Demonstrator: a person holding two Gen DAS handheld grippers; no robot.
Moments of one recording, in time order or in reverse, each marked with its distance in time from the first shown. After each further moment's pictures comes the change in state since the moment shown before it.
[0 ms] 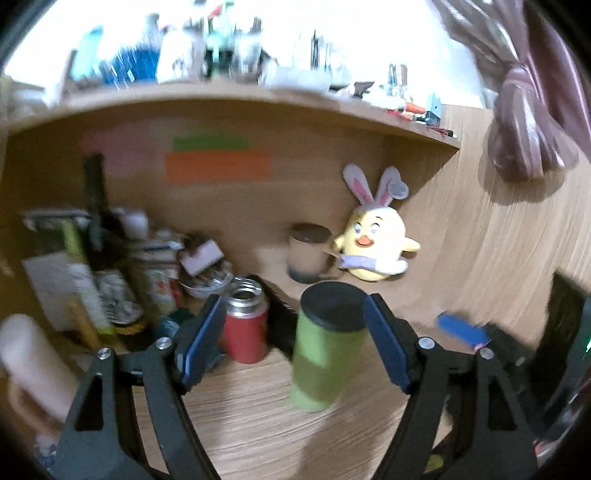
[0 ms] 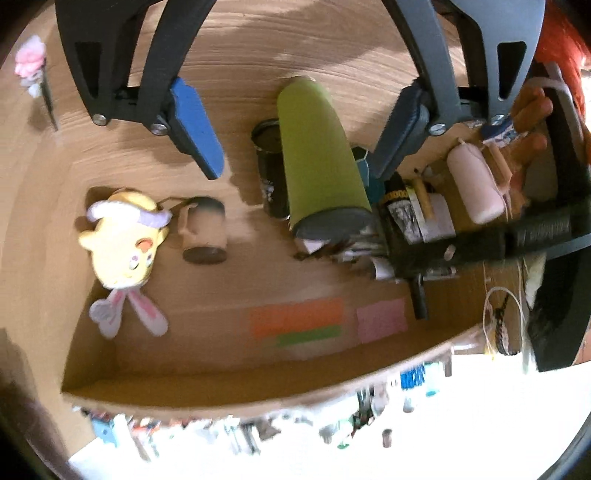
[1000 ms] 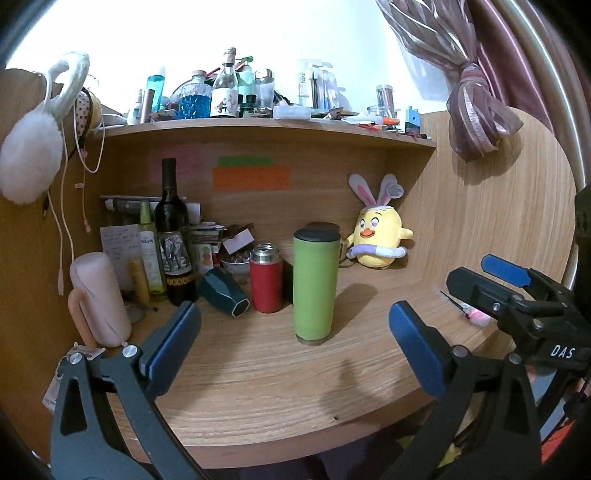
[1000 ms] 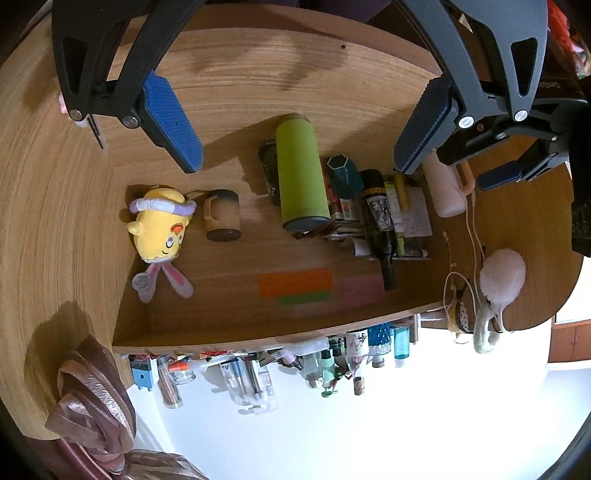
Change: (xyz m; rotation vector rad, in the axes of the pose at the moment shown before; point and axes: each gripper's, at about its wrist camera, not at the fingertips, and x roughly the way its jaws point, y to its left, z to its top) left arm -0.116 -0.049 -0.095 -0.004 -0.115 0.133; right arm -0.109 0.031 -0.027 -0.015 -0.085 -0.028
